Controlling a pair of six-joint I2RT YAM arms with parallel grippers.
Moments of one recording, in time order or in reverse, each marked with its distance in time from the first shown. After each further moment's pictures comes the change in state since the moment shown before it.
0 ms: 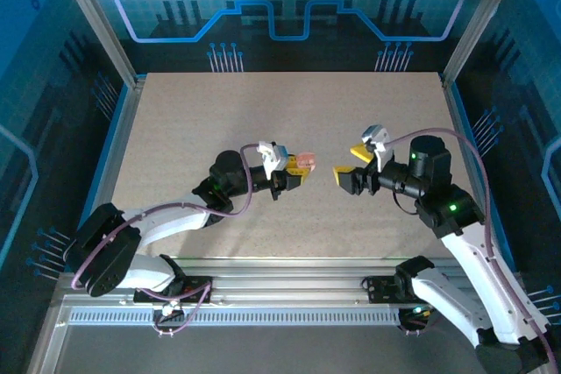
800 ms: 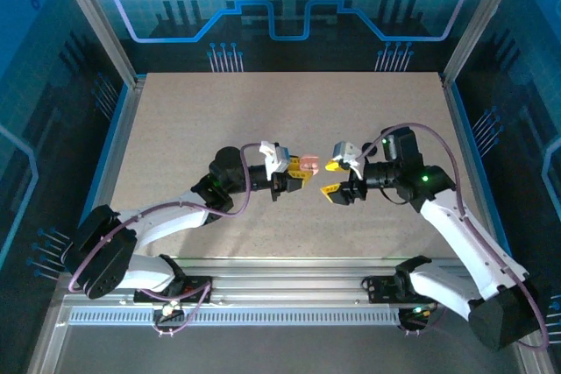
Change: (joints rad) left arm 0.000 -0.014 0.031 -0.035 0.094 0.026; right arm 0.001 0.256 0.015 -0.089 -0.274 -0.452
